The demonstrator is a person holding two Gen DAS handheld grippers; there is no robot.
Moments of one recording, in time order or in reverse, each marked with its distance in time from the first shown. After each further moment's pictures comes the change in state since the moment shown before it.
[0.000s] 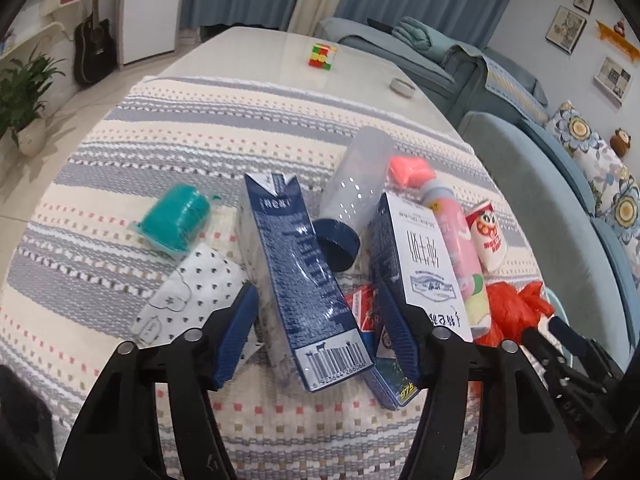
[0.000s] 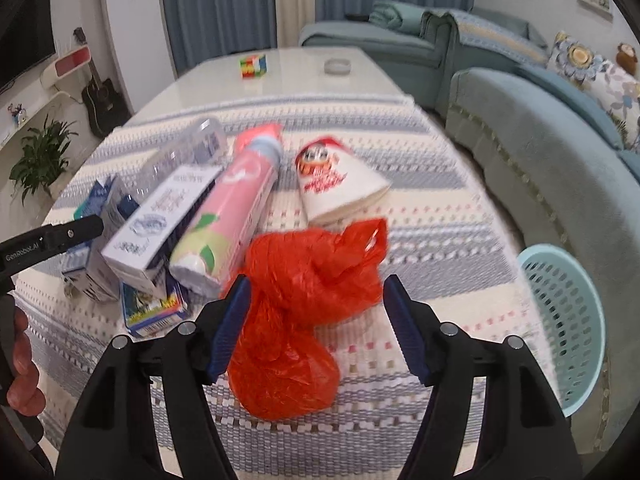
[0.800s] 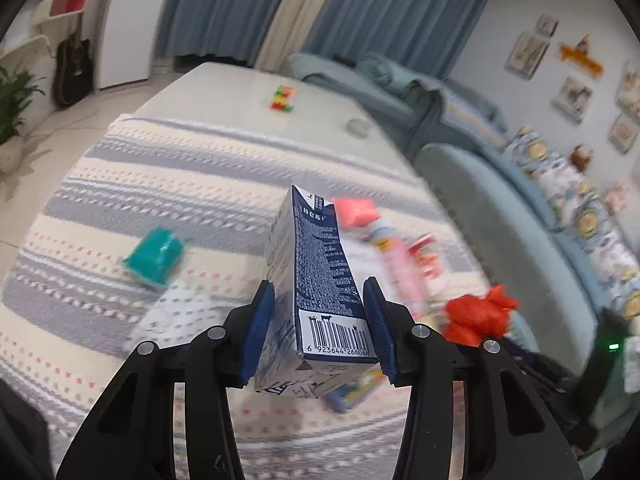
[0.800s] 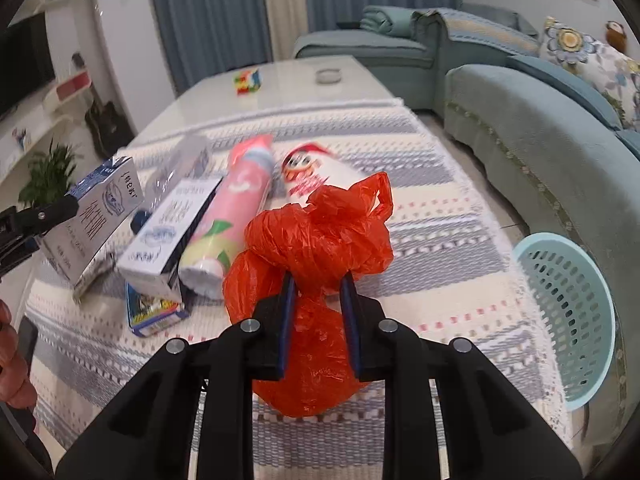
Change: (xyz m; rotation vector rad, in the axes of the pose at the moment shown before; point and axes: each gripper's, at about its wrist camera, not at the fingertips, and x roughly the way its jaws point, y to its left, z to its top) left arm -0.051 -0.008 0.005 0.004 -0.160 -0.188; right arm -0.024 -0.025 -0.009 0.071 -0.081 0.032
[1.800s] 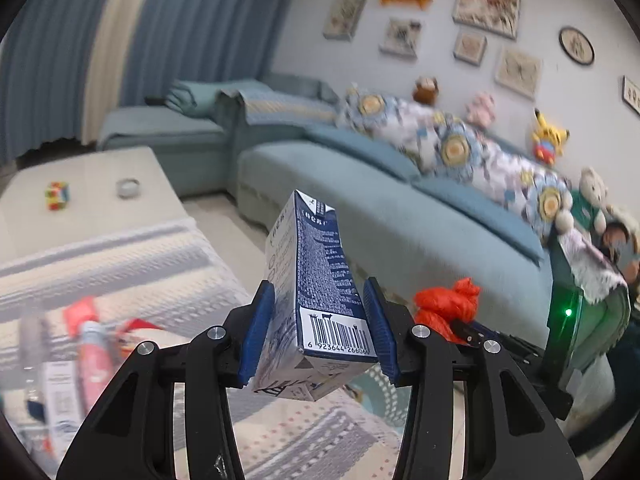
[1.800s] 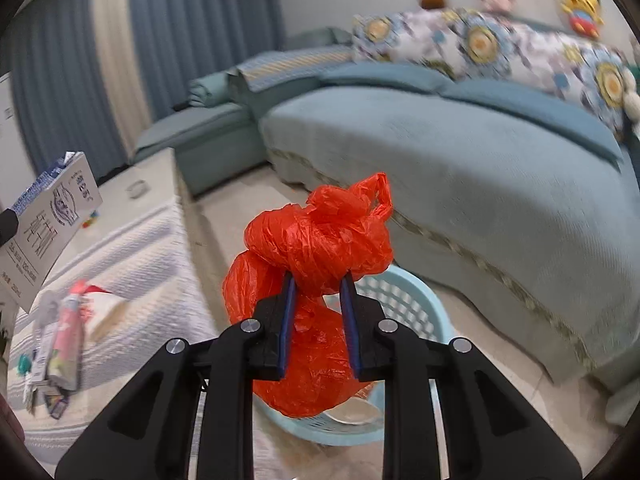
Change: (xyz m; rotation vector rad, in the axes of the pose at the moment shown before) left arm 0.063 -0.302 -0.019 0.446 0.009 -0.395; right arm -0.105 -0.255 -0.010 0.407 -0.180 -0.365
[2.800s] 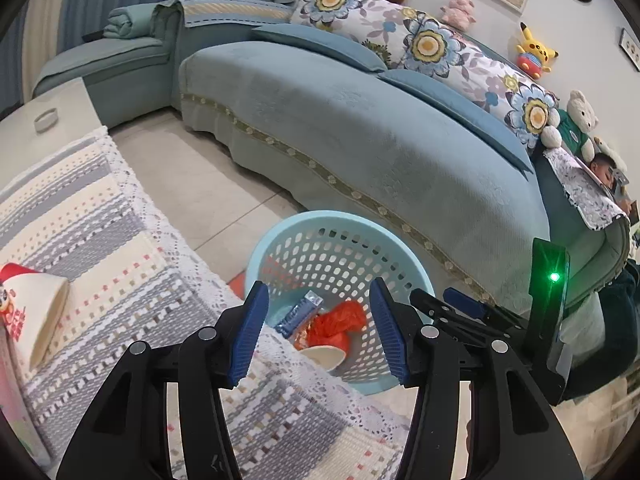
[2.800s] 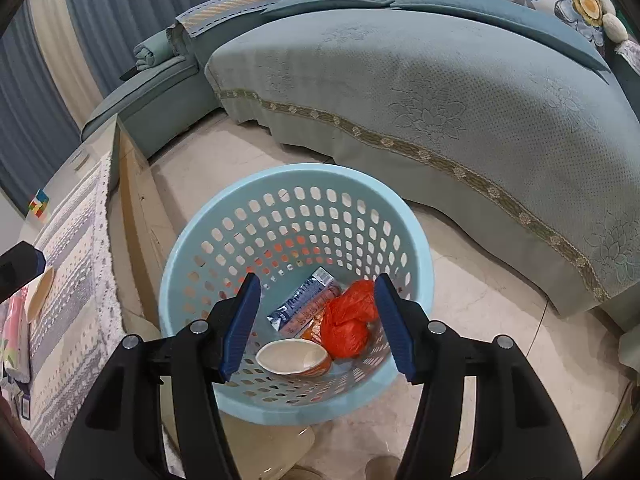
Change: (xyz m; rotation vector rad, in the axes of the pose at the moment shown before) left arm 0.114 -0.025 -0.063 0.061 0.319 -0.111; right arm 0.068 -0.050 -0.061 0.119 0.199 -0.072
